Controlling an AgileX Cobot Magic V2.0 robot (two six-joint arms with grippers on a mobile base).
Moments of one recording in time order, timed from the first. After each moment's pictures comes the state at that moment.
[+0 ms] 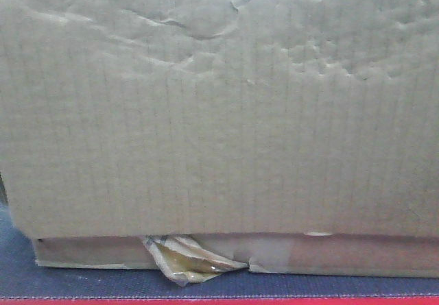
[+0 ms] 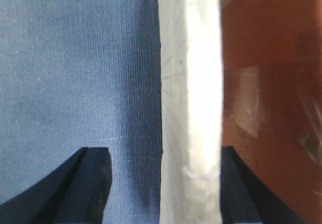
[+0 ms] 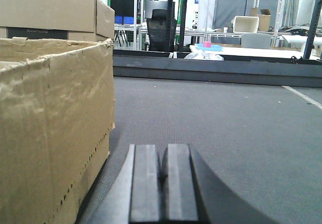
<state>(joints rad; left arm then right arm) -0.49 1.59 -1.48 0.16 1.22 -0.50 -0.07 0.00 0.00 -0.03 0.01 0.03</state>
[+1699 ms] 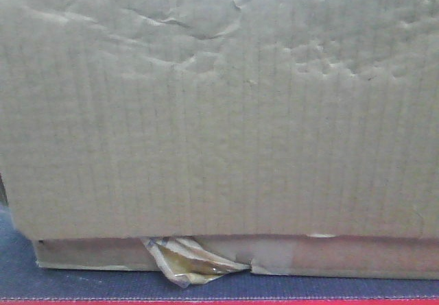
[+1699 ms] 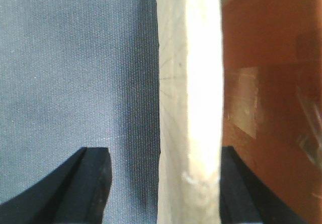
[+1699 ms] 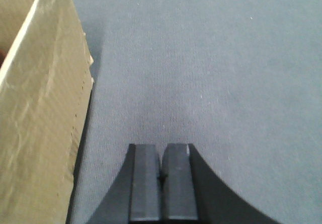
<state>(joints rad) -0.49 1.59 -1.48 0.14 1.22 -0.50 -0.07 0.90 -0.89 -0.01 0.71 0.04</state>
